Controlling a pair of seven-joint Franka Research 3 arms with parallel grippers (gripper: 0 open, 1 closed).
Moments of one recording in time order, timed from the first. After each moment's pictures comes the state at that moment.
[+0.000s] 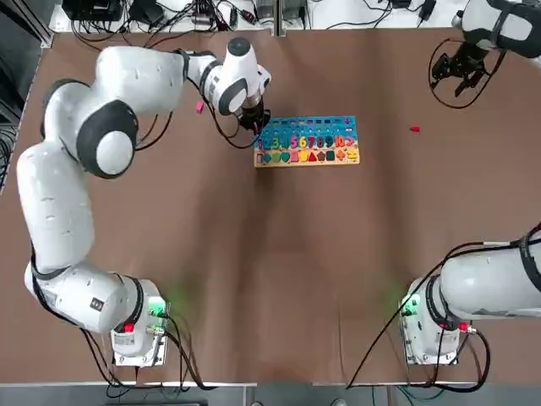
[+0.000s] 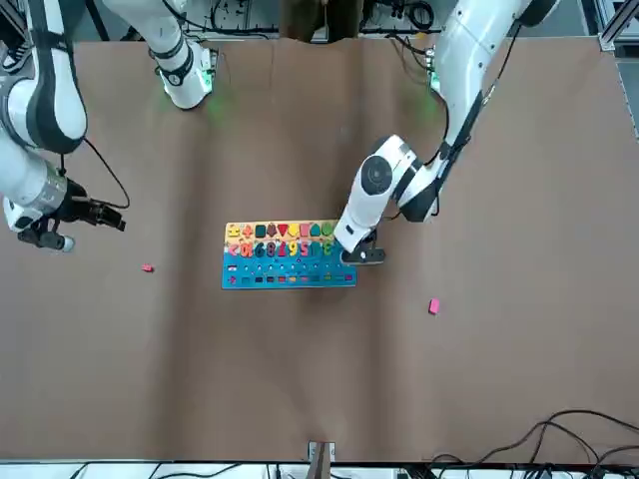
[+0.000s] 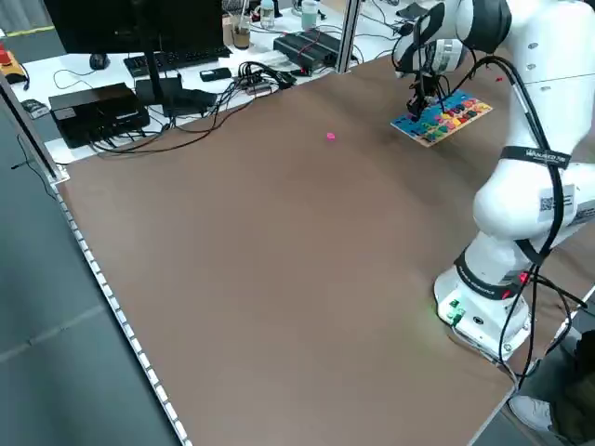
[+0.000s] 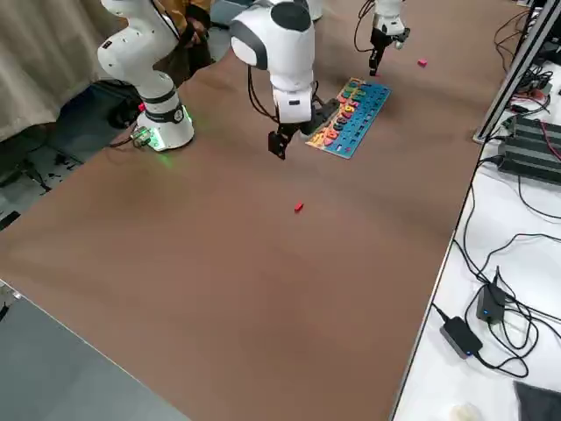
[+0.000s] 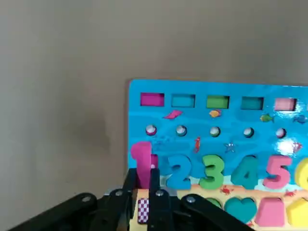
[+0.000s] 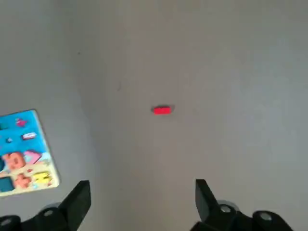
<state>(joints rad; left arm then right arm) -0.41 0.63 -0.31 -1.77 0.19 2.43 -0.85 -0.06 0.07 -0.10 -2.10 0.10 2.11 -0.01</state>
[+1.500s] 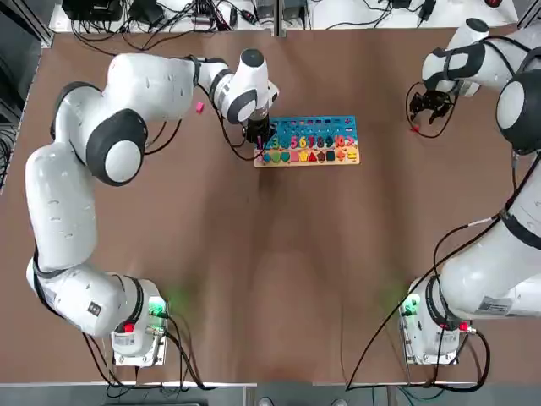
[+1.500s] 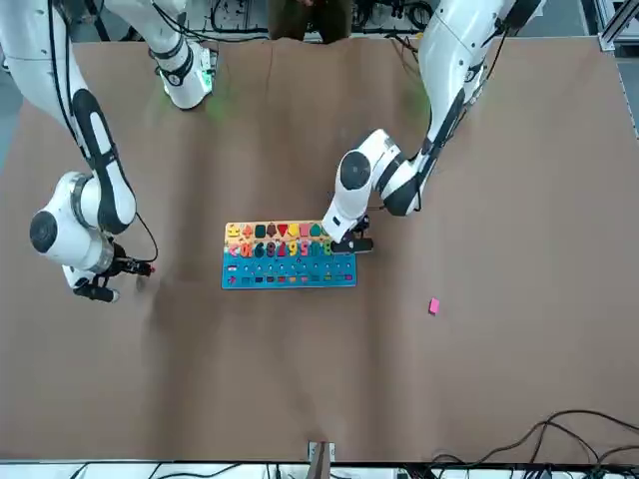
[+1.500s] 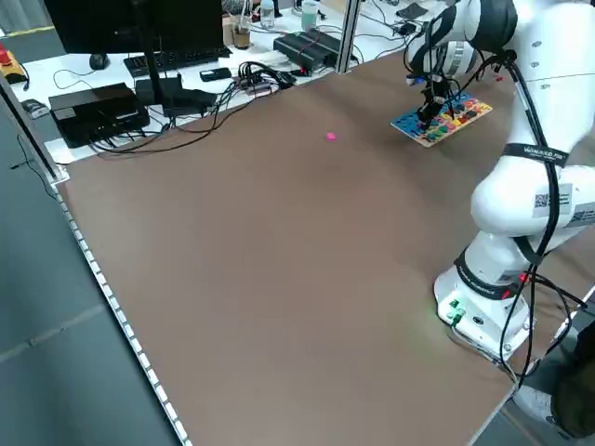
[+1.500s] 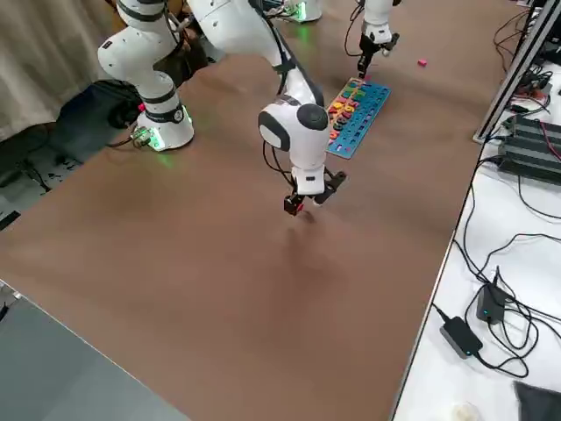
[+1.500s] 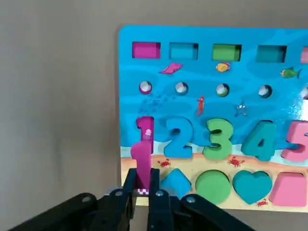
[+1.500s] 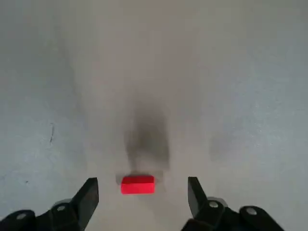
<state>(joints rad) -0.47 0.65 -0.31 -1.76 0.19 2.33 -0.90 -0.06 0.49 -0.10 -2.02 0.09 2.42 -0.05</state>
